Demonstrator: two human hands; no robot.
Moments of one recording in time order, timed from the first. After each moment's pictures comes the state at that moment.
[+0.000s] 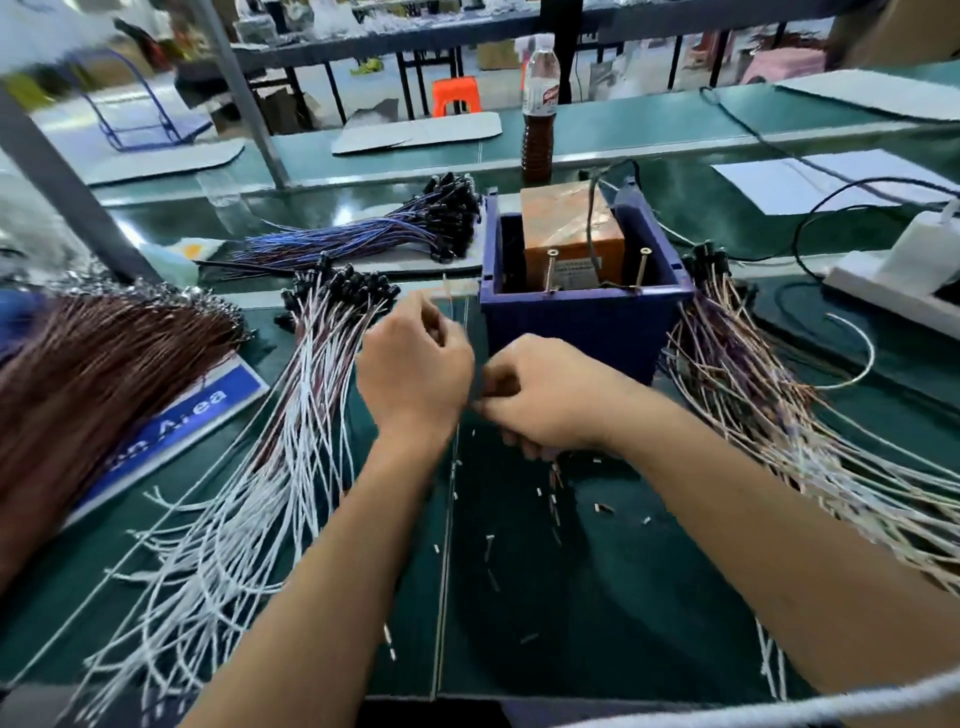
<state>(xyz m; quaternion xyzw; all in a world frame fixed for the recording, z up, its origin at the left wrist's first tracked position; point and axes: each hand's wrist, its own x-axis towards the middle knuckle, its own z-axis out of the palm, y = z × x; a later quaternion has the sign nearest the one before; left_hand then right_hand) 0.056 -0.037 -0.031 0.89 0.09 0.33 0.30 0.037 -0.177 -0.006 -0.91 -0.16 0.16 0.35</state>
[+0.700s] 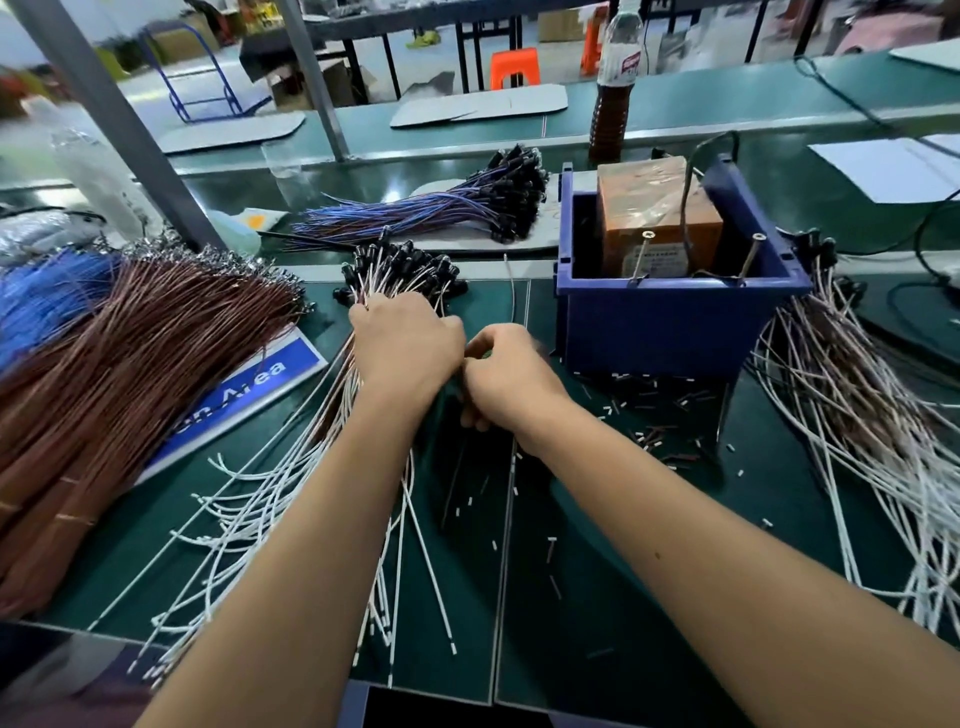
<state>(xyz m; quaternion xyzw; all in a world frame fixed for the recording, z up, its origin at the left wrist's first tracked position) 0.100 0.038 -0.038 0.98 0.15 0.11 0.07 0.067 -0.074 -0.050 -0.84 0.00 0.12 0.53</state>
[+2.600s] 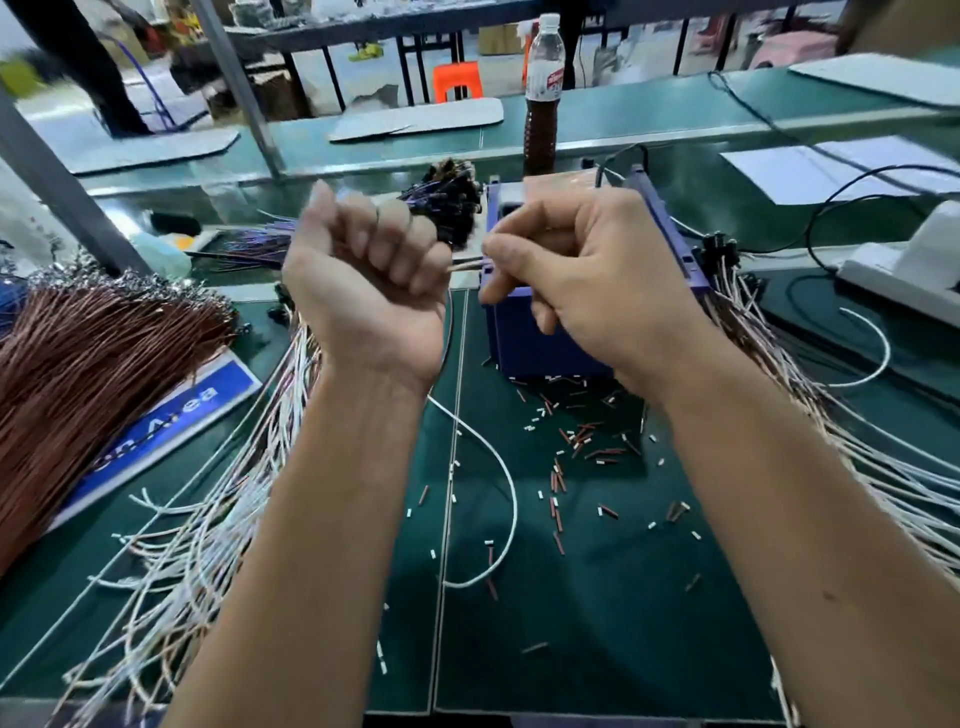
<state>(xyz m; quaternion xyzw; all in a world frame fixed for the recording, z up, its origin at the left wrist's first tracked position) 0.056 -0.025 0.036 0.29 -0.04 0.06 0.96 0.046 -0.191 0.037 -0.75 -0.20 -0.09 0.63</state>
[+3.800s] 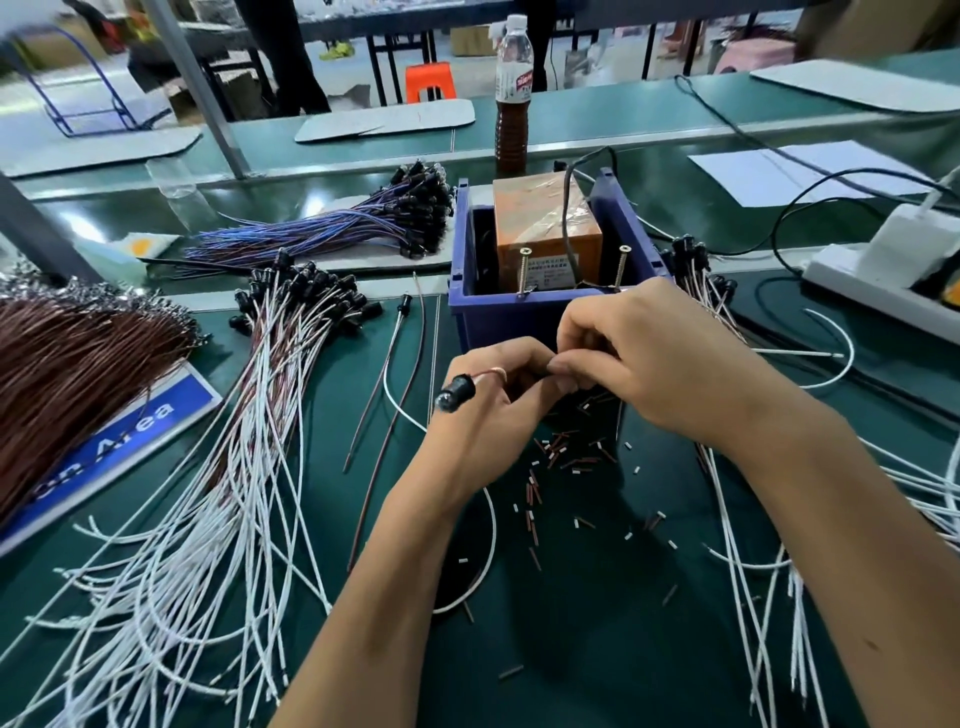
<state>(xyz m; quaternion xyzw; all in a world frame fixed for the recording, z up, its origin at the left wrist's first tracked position) 0.046 -0.077 -0.061 0.78 -0.21 0.02 0.58 0.034 -0.261 0.012 -0.93 -0.25 -0.10 0.23</state>
